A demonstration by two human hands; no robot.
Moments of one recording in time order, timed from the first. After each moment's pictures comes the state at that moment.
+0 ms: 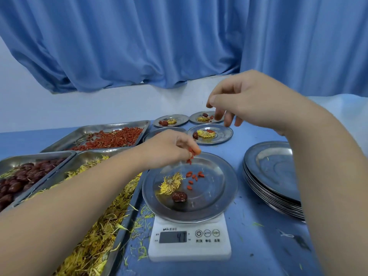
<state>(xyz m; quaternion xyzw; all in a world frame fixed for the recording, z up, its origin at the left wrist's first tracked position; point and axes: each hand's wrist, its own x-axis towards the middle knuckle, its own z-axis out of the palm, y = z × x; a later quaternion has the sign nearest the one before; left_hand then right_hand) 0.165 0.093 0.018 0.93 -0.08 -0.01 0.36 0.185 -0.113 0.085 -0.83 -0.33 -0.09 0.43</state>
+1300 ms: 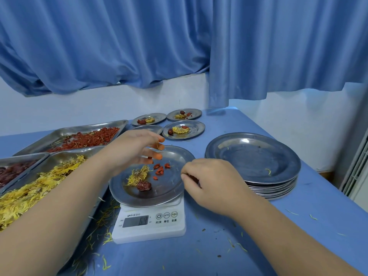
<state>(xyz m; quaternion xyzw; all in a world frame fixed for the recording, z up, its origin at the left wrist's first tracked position) 0.157 0.075 0.001 0.83 0.02 0.02 0.56 0.136 -0.149 -0.047 -0.87 -0.39 -0.19 0.21</state>
